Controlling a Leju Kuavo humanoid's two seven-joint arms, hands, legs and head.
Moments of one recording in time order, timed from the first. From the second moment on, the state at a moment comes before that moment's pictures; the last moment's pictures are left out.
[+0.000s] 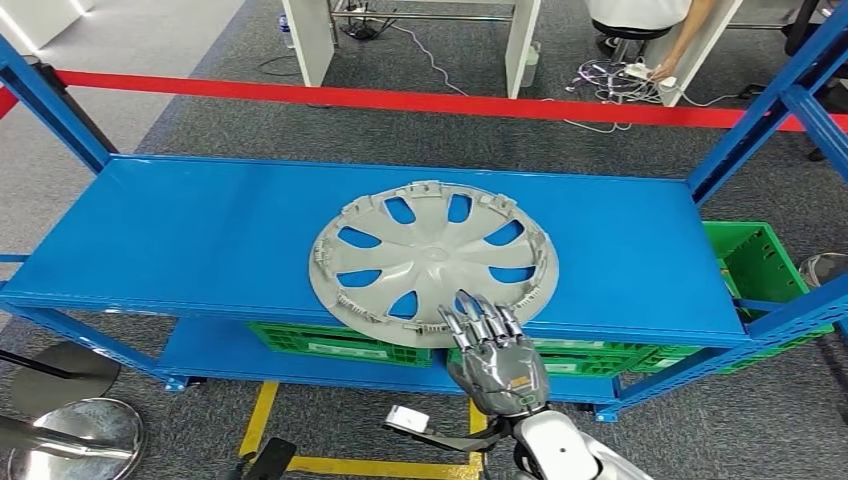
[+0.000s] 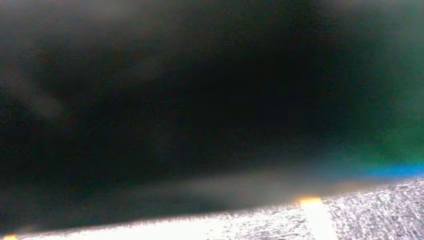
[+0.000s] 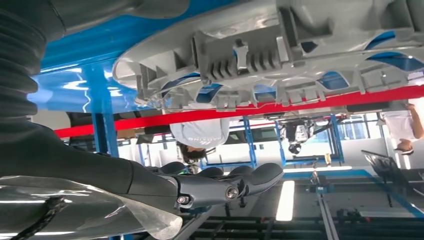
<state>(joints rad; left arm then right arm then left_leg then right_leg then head) -0.02 -0.12 -0.02 -0.23 -0.39 0.31 -0.29 -0.10 -0.12 0.68 -1.16 1.57 -0.69 0.18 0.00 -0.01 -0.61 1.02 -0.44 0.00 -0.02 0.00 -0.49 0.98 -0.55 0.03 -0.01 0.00</state>
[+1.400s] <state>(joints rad) -0.03 -0.12 -0.02 -0.23 -0.42 0.29 -0.28 -0.20 -0.03 0.78 -0.98 1.57 -0.69 0.14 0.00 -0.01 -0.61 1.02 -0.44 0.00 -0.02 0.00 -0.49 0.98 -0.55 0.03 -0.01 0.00</state>
